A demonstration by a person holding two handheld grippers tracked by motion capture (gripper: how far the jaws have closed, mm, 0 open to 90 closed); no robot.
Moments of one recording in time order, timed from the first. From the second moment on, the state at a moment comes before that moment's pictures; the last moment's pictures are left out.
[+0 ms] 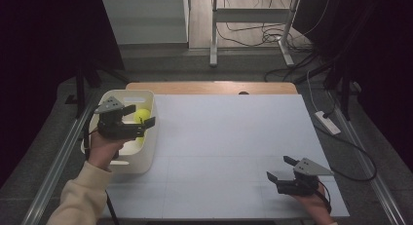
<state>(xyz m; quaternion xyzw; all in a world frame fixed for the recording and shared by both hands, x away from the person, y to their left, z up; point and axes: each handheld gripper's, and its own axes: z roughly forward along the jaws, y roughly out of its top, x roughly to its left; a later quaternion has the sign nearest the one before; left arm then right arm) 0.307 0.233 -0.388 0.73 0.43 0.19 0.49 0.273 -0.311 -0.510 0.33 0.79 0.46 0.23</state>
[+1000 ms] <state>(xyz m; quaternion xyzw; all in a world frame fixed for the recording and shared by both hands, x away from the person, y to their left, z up) 0.250 0.158 -0.419 0.77 0.32 0.18 0.53 0.273 -0.309 -0.509 0.32 0.79 0.46 0.23</state>
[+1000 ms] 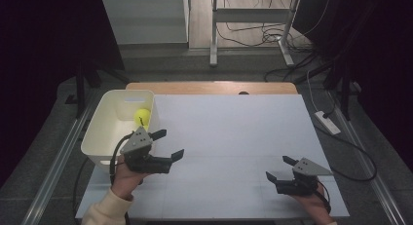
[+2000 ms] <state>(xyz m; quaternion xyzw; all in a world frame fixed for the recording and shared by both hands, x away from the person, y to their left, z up) 0.234 0.165 -0.497 0.79 0.33 0.15 0.50 0.270 -0.308 -0.509 0.32 0.79 0.46 0.23</state>
